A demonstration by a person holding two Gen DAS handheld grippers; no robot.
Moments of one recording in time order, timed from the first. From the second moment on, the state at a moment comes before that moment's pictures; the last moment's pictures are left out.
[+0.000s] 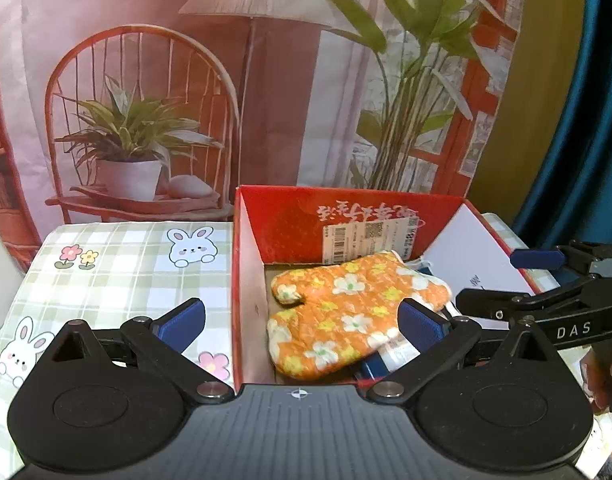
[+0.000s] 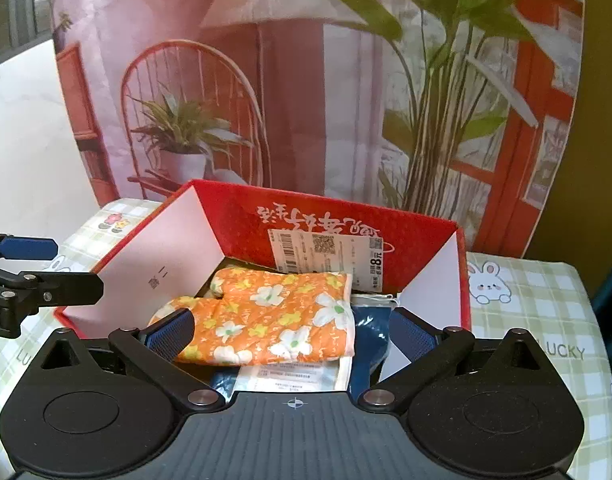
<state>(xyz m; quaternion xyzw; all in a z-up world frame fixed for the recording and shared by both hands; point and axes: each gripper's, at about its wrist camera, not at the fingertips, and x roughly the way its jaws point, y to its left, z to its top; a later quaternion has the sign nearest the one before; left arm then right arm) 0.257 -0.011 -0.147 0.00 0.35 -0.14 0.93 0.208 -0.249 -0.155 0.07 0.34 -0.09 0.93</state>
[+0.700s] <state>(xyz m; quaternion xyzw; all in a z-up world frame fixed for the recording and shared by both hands) 0.178 -0.053 -0.146 0.00 0.33 -0.15 0.93 0.094 -0.259 -0.151 0.05 0.30 -0.04 0.95</state>
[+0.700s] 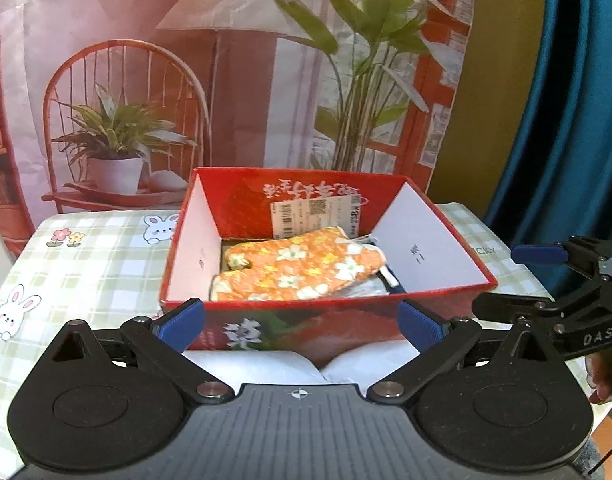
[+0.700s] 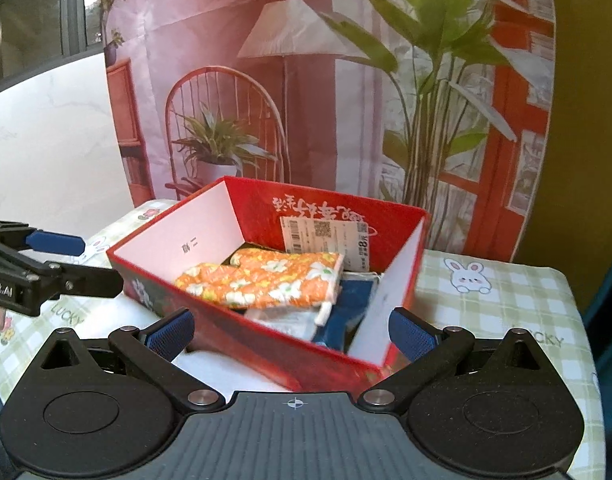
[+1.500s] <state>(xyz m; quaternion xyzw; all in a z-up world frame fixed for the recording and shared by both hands) 0.160 -0.108 -0.193 -0.01 0.38 -0.26 0.89 0.015 -0.275 -0.216 0.02 0.39 -0.02 0.92</state>
